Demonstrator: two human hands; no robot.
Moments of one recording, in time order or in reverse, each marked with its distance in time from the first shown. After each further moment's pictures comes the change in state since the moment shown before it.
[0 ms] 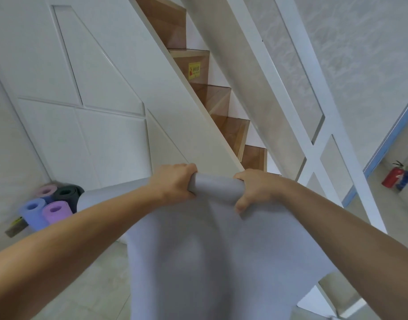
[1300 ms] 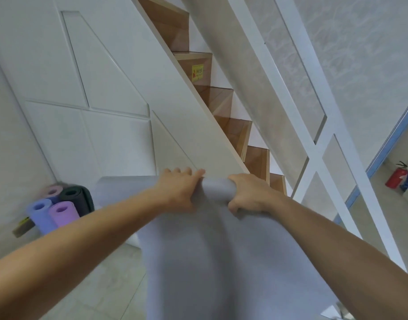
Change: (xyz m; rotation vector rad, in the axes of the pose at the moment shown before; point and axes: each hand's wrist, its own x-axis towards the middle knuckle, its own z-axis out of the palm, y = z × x) left_hand -0.020 0.002 -0.002 0.142 -0.194 0.004; right_hand -0.001 -0.024 0.033 0.002 0.201 -0.018
